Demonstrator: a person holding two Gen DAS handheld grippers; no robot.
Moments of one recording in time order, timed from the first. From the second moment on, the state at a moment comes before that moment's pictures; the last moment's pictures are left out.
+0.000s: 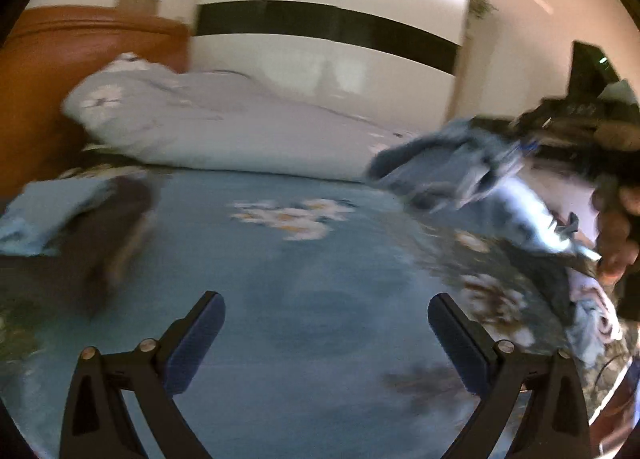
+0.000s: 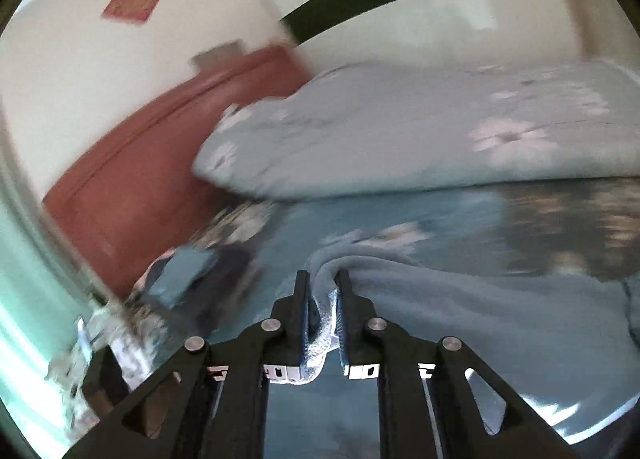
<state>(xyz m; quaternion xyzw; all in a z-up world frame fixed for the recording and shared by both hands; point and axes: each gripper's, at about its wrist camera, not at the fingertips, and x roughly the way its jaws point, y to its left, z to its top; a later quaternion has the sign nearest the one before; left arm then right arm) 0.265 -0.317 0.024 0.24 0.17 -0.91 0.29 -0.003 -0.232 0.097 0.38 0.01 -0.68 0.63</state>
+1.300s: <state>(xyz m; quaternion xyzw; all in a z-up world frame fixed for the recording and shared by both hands) 0.245 -0.414 -0.046 0.31 0.38 -0.85 0.20 -0.037 -0.176 -0.062 0.43 0.26 -0.73 0.47</state>
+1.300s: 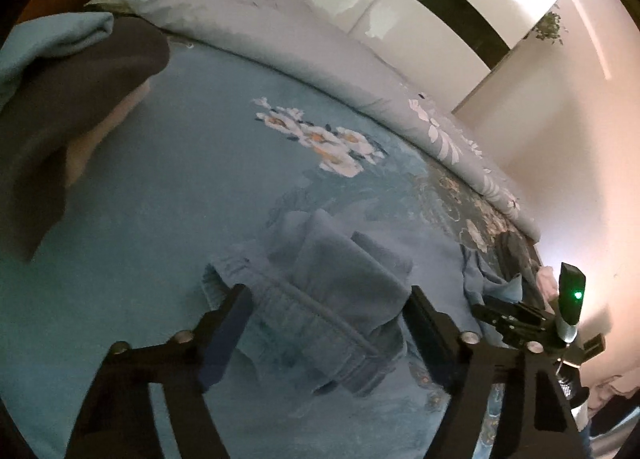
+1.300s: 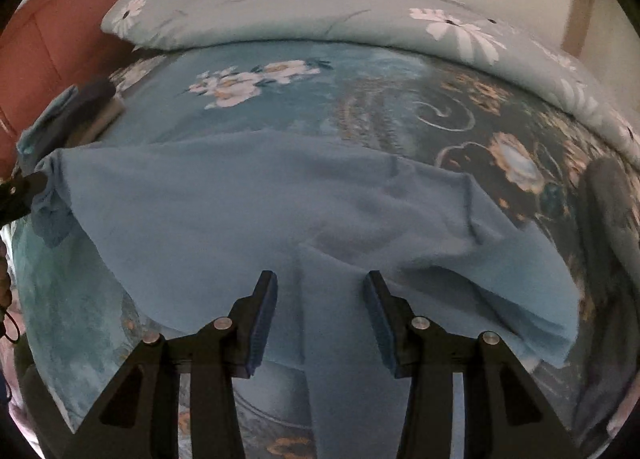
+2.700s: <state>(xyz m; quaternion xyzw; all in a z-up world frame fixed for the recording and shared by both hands) 0.310 -0.397 -0.042 0.32 0.32 -0.88 0.16 -0.036 0.053 0.006 0.38 0.10 -0.85 0.35</state>
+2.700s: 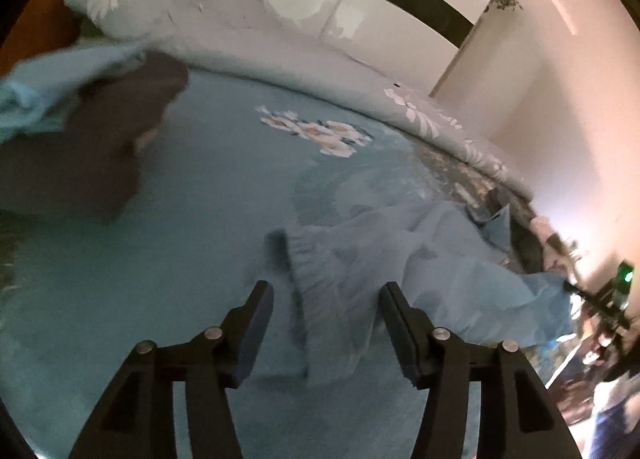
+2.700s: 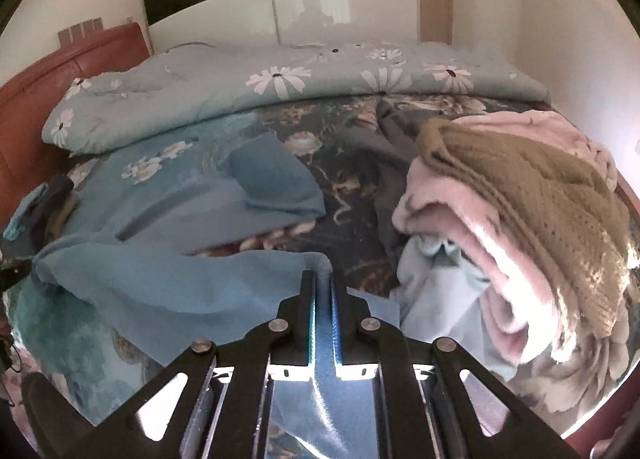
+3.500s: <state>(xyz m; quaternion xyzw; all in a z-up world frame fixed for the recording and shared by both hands) 0.283 -0.460 -0.095 0.31 0.52 -0.79 0.11 -0.049 0.051 -0.002 0.40 0.09 -0.84 0.36</state>
